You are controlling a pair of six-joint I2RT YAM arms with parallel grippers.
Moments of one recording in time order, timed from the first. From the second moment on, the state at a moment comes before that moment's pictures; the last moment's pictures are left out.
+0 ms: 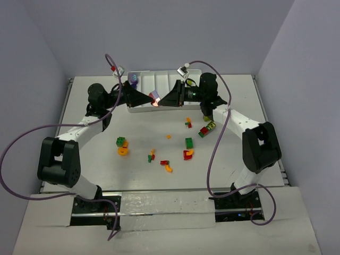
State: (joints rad) left arm -0.24 1.55 0.98 0.78 1.02 -1.04; right arm 0.41 1.69 1.22 0.44 -1.04 0.93
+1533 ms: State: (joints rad) left arm 0.16 1.40 0.86 0.38 1.06 -0.66; right arm 0.47 2.19 1.84 0.02 -0.64 0.62
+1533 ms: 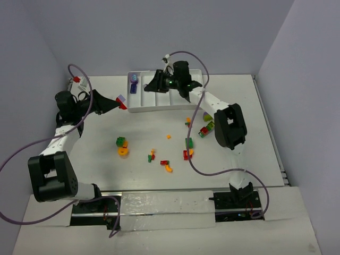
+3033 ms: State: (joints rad) left arm 0.24 1.36 0.79 0.36 1.05 -0.58; right arm 0.58 2.60 2.27 -0.07 -0.41 0.57
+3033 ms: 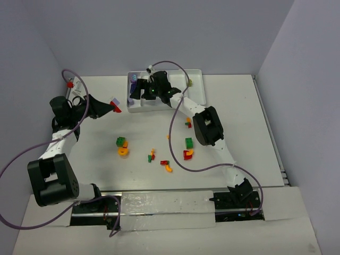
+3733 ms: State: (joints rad) left arm 0.20 1.54 0.99 -0.24 1.29 0.05; right arm 0.52 2.25 1.80 0.42 -1.06 0.84
